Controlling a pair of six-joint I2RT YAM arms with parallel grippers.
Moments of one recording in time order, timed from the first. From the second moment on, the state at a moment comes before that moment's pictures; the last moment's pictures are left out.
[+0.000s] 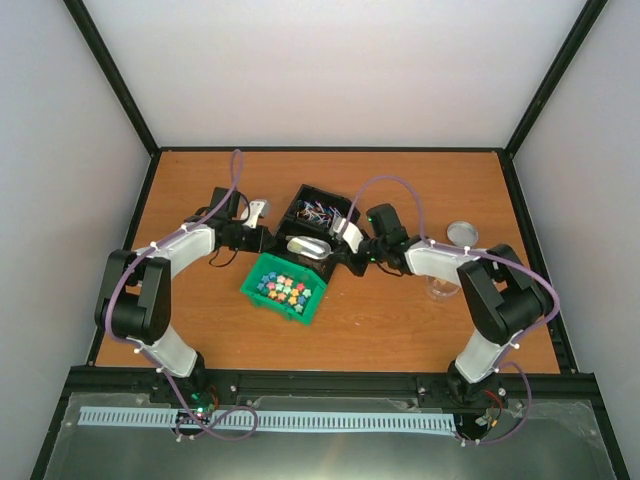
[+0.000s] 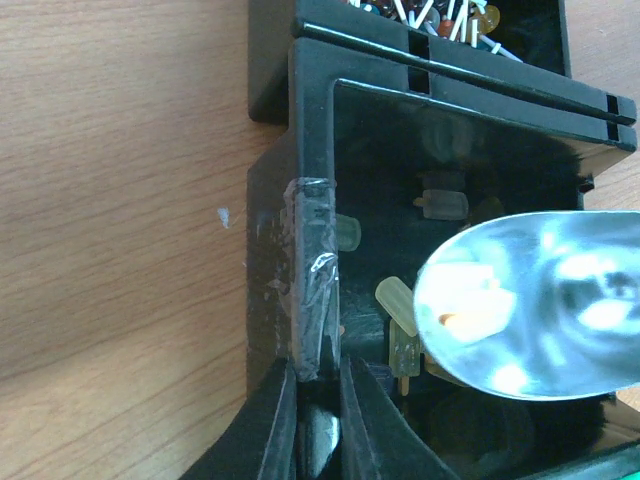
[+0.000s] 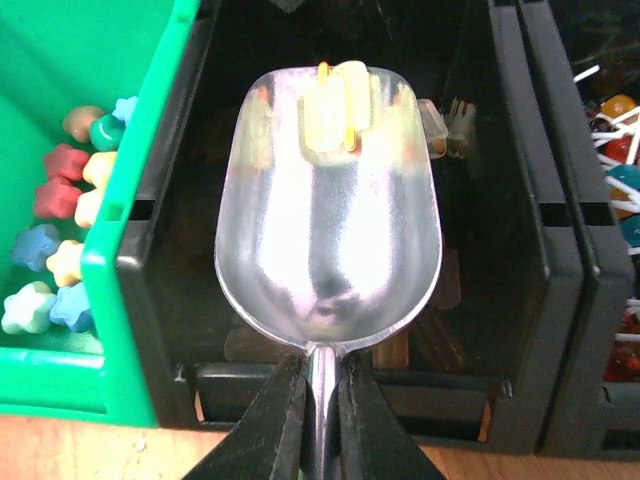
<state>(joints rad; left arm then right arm) -0.21 1.62 0.96 -0.36 0.48 -0.08 0.54 1.71 0.91 0.00 -0.58 -0.40</state>
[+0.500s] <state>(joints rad) -0.21 1.63 0.96 -0.36 0.49 -0.08 0.51 1.53 0.76 0.20 -0.61 -0.52</state>
